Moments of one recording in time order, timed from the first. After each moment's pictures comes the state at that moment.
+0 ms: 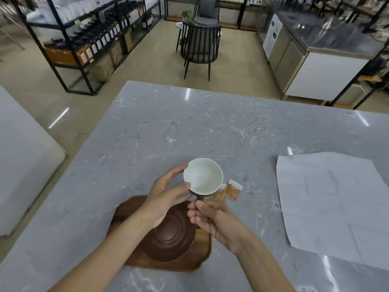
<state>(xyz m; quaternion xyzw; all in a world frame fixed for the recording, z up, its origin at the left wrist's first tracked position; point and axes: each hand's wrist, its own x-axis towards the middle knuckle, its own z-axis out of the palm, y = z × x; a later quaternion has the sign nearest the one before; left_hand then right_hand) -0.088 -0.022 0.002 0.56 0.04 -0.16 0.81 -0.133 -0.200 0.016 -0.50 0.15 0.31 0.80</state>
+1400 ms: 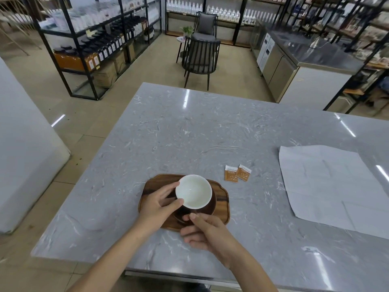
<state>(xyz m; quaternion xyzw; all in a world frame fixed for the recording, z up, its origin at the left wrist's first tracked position) -0.202 0.072 -0.035 0.70 0.01 -0.11 0.70 -0.247 -0.120 -0.016 -0.62 0.14 0.31 0.71</state>
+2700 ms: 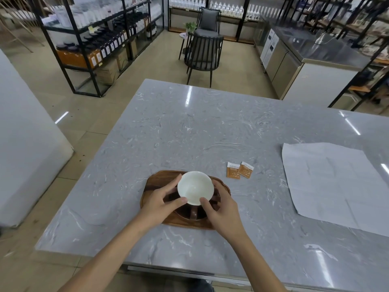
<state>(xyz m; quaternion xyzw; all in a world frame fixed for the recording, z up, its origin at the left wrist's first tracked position) -0.195 0.078 -0.038 0.78 -0.03 -0.14 0.60 -0.216 -0.138 -0.037 -0.85 0.00 -0.03 0.52</state>
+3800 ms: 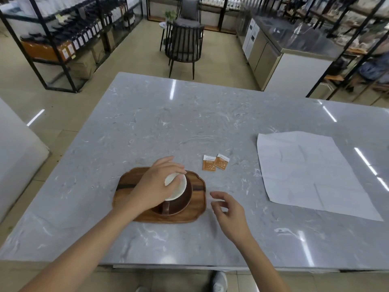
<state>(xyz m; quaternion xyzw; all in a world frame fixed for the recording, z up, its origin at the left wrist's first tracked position) -0.161 0.020 0.003 0.89 -0.22 0.02 0.39 -0.248 -0.222 -0.044 -0.86 0.08 -0.01 0.51</state>
